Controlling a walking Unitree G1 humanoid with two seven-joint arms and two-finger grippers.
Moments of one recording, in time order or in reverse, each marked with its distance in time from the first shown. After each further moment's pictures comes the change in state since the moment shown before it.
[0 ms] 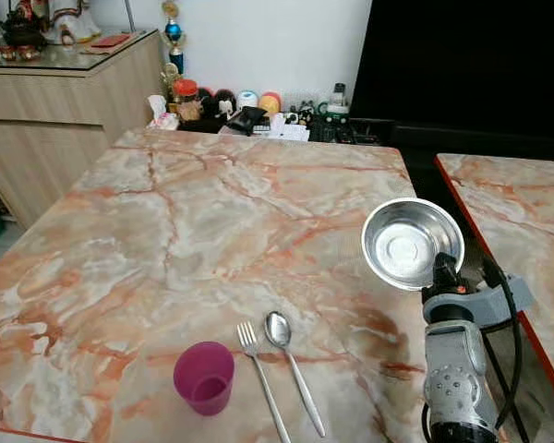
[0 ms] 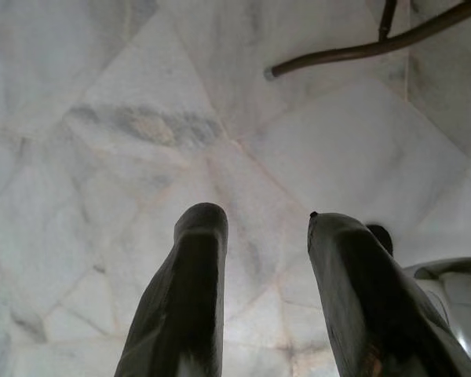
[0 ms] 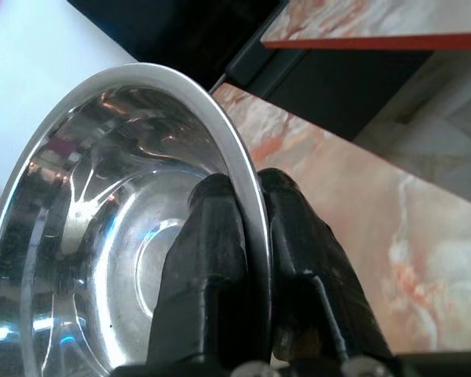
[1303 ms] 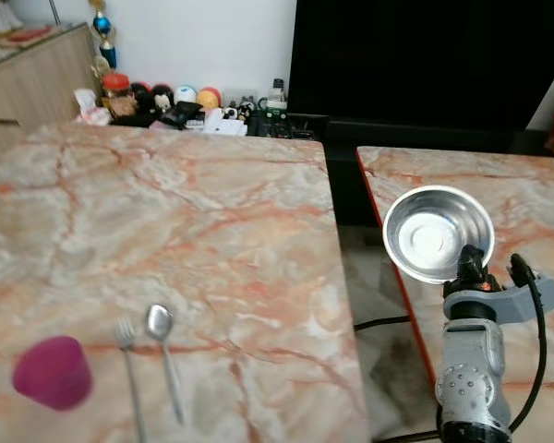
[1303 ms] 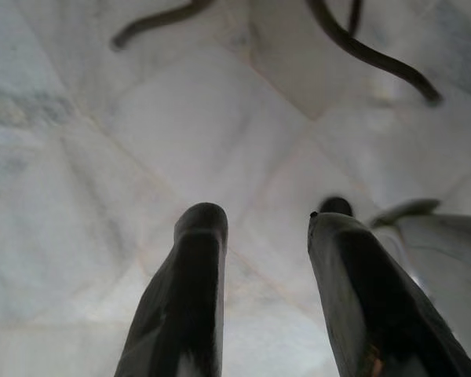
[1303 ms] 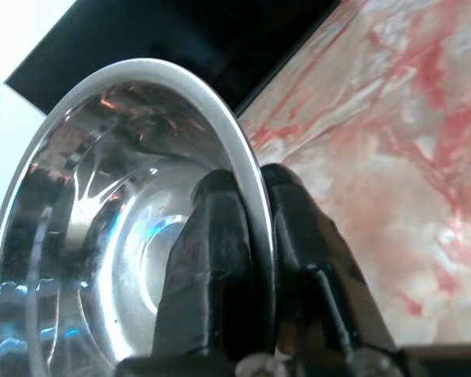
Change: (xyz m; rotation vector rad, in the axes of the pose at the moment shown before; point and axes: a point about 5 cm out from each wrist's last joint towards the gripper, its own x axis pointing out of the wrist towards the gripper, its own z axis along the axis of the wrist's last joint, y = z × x) left arm -0.004 -0.017 -0.018 -0.012 0.042 -0.055; right arm 0.000 0.005 0.011 0.015 -0.087 0.033
